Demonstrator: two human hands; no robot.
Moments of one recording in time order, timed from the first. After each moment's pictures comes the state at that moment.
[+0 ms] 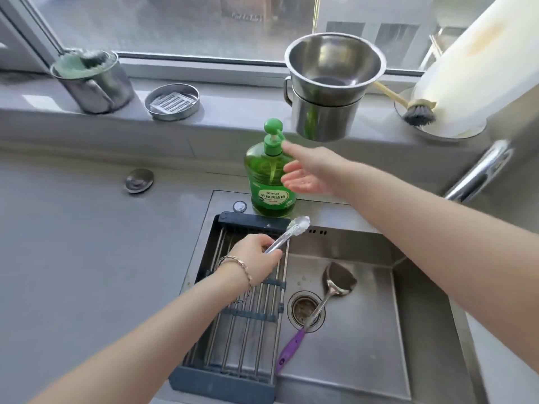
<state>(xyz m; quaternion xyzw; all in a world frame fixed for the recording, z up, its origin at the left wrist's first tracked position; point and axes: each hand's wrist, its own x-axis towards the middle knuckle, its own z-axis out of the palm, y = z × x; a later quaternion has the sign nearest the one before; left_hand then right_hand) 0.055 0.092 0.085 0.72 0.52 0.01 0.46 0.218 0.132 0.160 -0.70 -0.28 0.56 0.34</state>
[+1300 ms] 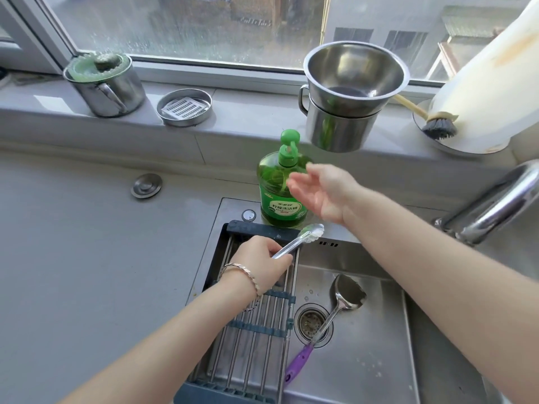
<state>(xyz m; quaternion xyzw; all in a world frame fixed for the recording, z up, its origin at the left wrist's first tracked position) 0.051 0.110 0.093 0.72 0.53 0.05 0.45 0.201 0.139 0.149 -0.56 -0.08 0.64 0.51</state>
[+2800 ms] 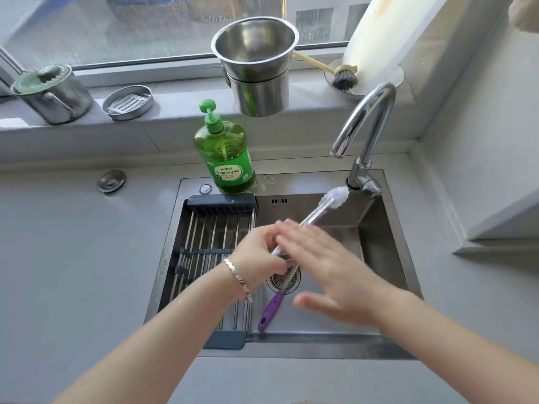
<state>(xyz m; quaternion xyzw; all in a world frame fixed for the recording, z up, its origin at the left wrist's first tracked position) 0.096 -0.030 0.121 0.63 0.36 0.08 0.68 0.222 -0.129 0.104 -0.61 -0.76 0.13 0.19</state>
